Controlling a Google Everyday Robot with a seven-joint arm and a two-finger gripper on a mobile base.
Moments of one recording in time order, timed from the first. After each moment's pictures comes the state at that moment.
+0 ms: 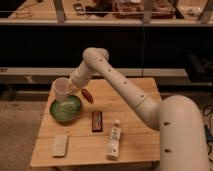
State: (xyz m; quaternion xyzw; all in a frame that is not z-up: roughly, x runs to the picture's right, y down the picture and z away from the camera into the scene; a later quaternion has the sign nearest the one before) arm -0.195 0.005 0.775 -0.09 -0.46 -0.50 0.73
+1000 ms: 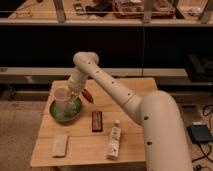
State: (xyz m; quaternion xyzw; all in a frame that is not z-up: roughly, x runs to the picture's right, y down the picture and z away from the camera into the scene) arm -0.189 0.044 0.814 -0.18 -0.44 -0.51 0.71
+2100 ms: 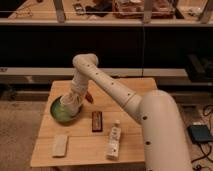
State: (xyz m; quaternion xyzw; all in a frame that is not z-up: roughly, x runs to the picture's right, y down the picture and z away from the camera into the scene) arm -0.170 0.062 0.822 -0.25 -0.40 -0.48 0.74
